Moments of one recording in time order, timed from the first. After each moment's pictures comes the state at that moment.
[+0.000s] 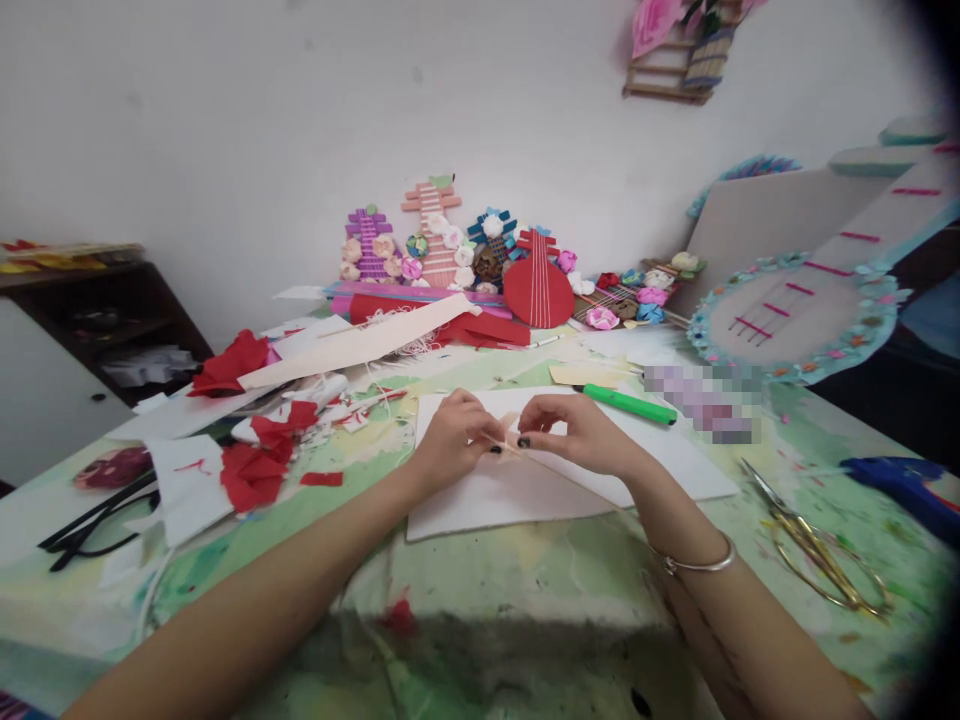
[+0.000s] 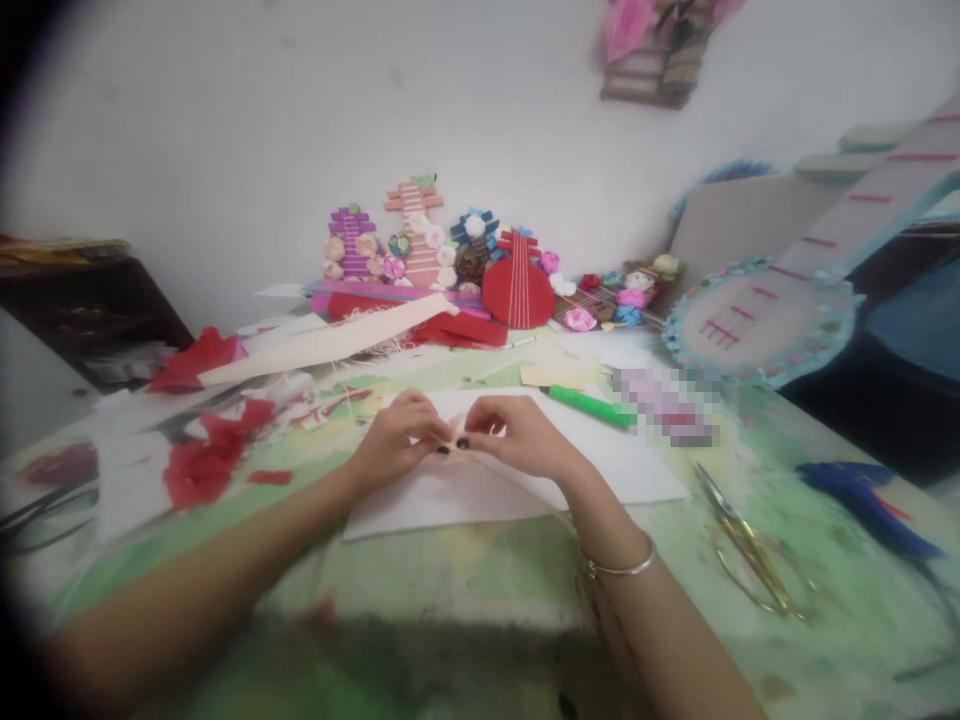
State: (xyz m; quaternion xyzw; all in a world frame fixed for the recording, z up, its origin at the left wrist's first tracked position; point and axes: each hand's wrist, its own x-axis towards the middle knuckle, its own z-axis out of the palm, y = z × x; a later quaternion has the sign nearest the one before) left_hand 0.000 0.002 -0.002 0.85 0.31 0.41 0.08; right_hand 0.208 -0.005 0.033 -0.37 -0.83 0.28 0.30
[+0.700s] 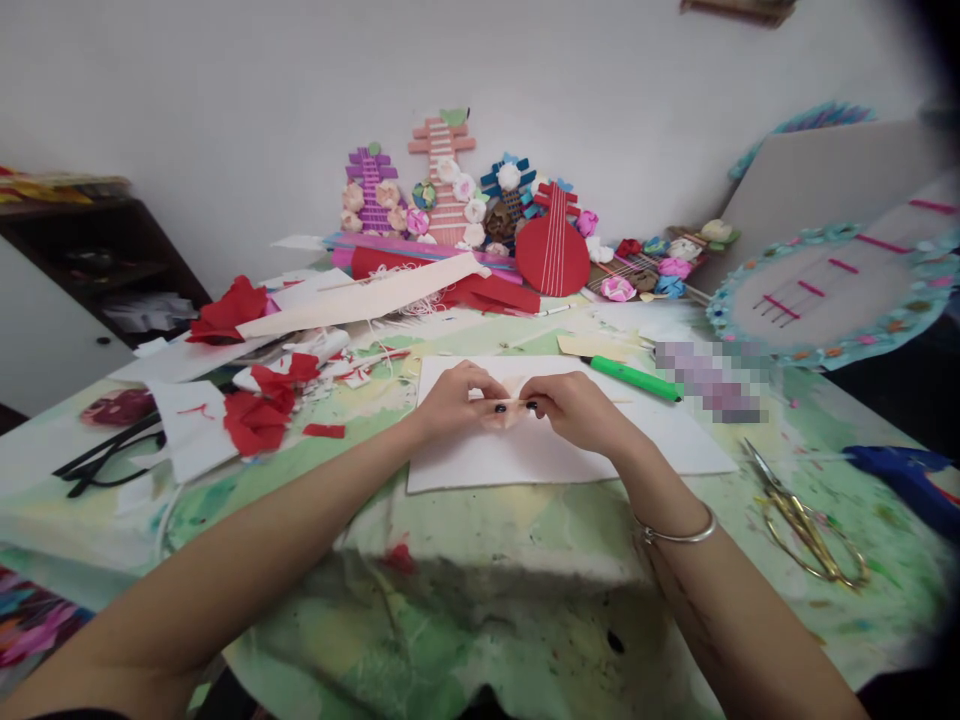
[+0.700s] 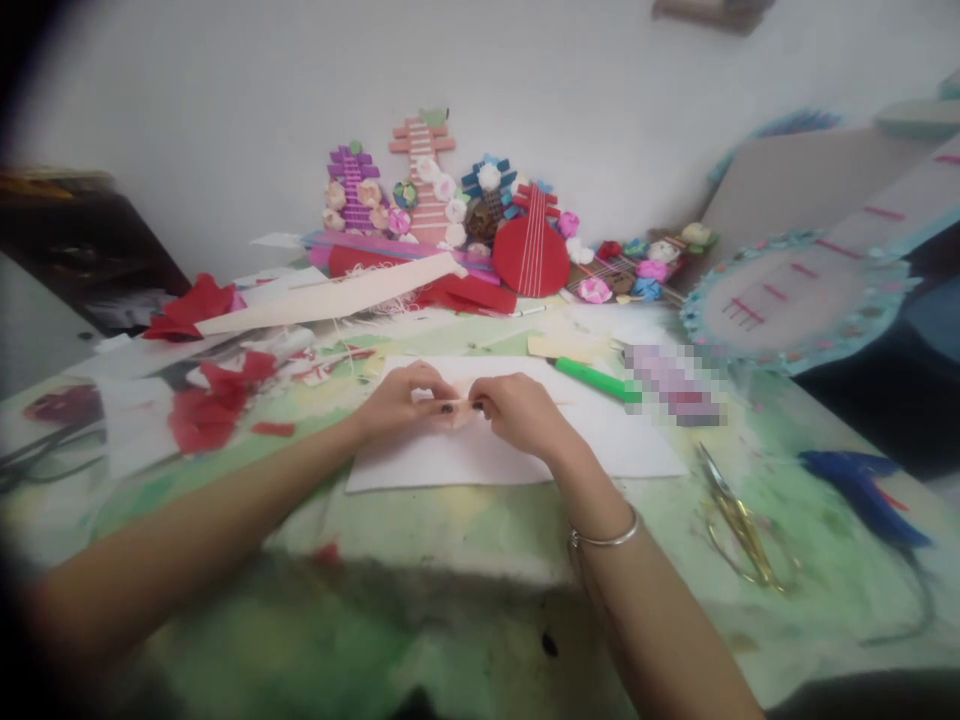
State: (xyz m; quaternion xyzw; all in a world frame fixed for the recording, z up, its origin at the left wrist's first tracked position) left_hand 0.001 0.007 -0.003 0.81 0.38 0.38 0.23; right_hand 0.202 -0.004 0.024 -0.44 -0.88 0.09 0.17
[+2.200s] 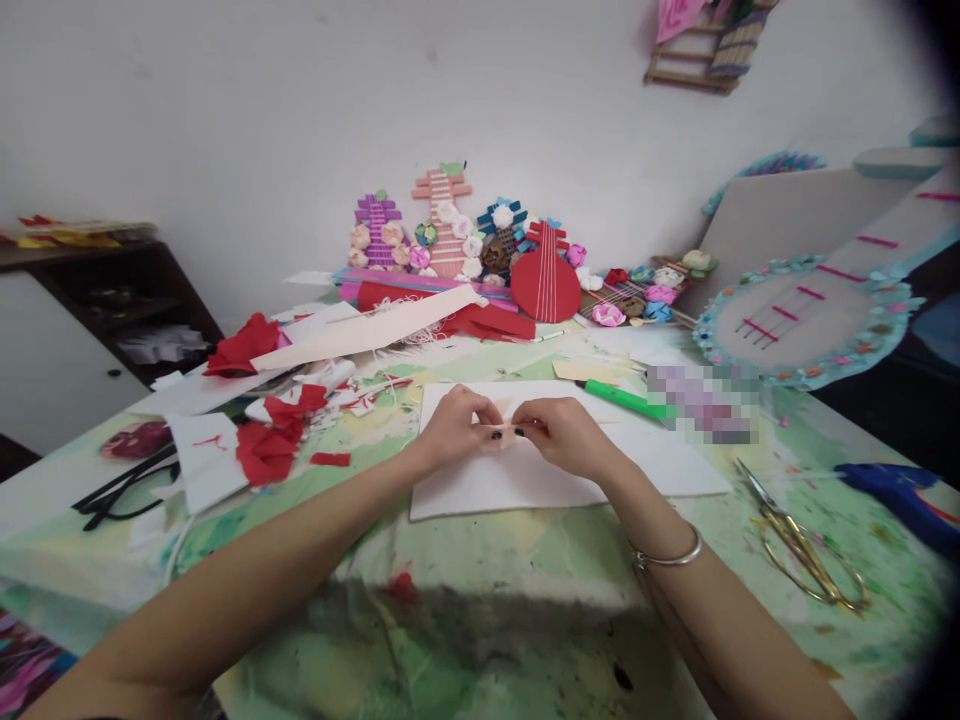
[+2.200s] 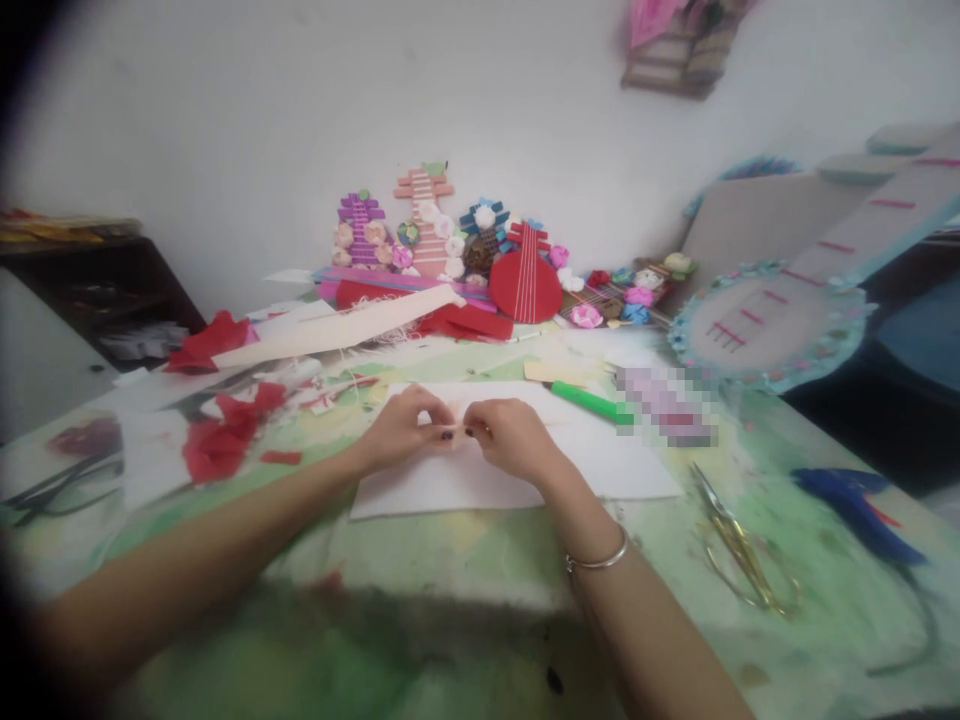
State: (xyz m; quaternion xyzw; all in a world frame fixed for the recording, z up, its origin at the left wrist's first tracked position) left_hand 0.006 0.001 0.006 0.81 0.44 0.36 0.16; right_hand 0.196 -0.007 0.019 -0.43 -0.87 0.07 0.22
